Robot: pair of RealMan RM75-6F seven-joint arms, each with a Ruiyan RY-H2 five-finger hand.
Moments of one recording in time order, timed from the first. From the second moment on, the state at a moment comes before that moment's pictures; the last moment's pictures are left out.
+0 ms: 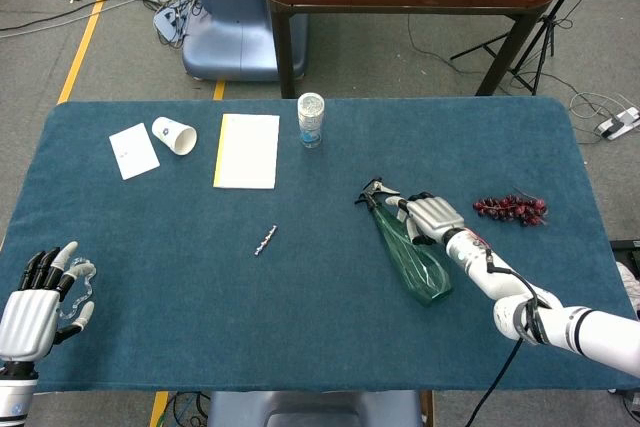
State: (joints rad) left arm -0.09 -1.20 -0.03 -1.56 1.55 1.52 0.09; right arm 0.89 -1.26 0.12 -1.48 -0.90 0.51 -0.11
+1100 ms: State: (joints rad) left arm -0.07 -1.20 -0.03 -1.52 1.54 1.53 0.04; right arm 0.88 -1.22 0.04 -1.78 -1.09 0.79 -0.43
